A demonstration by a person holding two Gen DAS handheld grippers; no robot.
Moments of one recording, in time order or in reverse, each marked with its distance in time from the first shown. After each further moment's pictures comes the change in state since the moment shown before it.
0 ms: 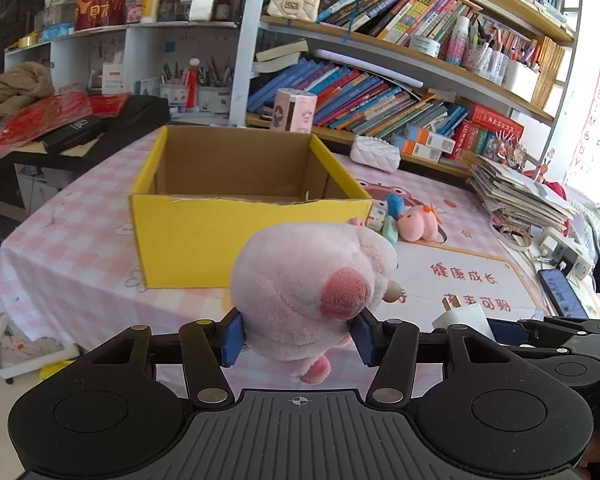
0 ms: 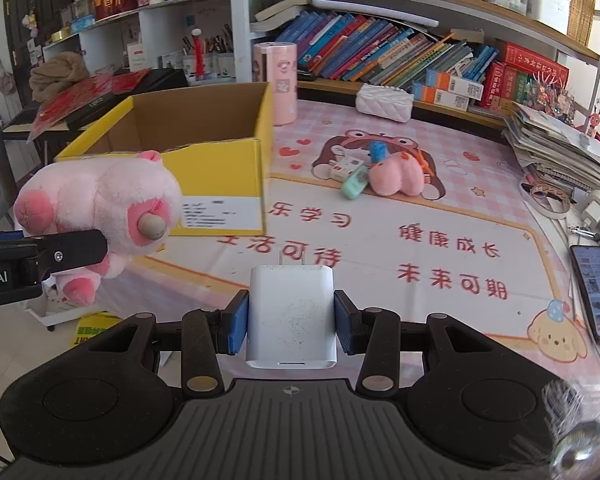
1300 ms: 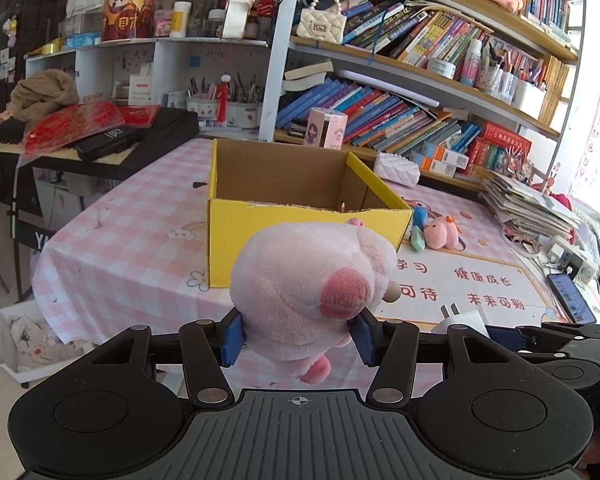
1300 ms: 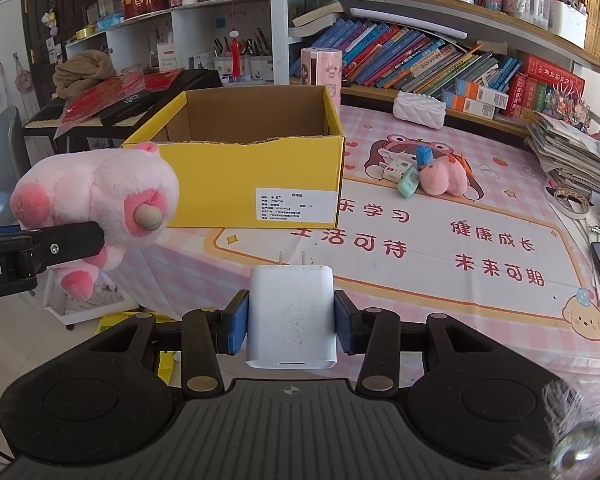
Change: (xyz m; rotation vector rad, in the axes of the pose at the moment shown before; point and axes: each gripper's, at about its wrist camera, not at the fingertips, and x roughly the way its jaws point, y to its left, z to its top) left arm -0.039 0.051 -0.011 -0.006 -0.050 0.019; right arm -0.016 0.063 -0.013 -0.012 -0.017 0.028
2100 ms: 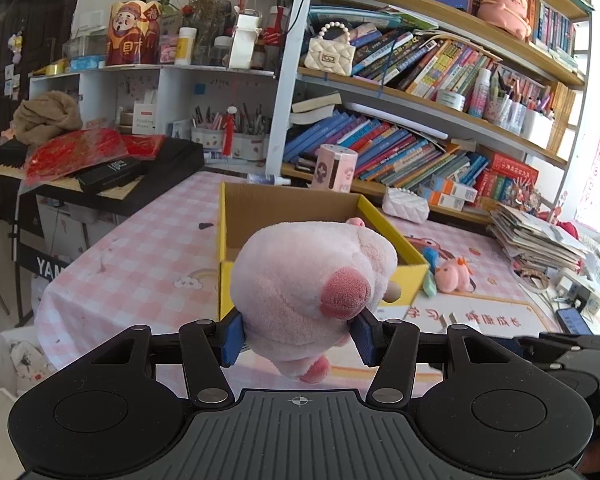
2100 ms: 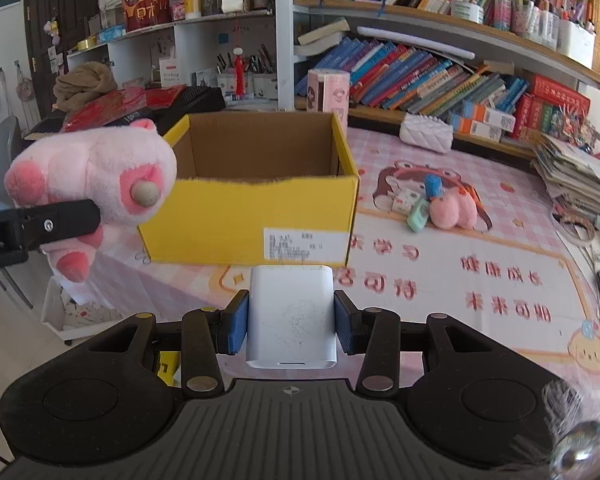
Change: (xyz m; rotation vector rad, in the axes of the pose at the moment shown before) left arm 0.016 0.014 0.039 -0.007 -0.080 0.015; right arm 0.018 0.008 0.040 -0.015 -0.060 0.004
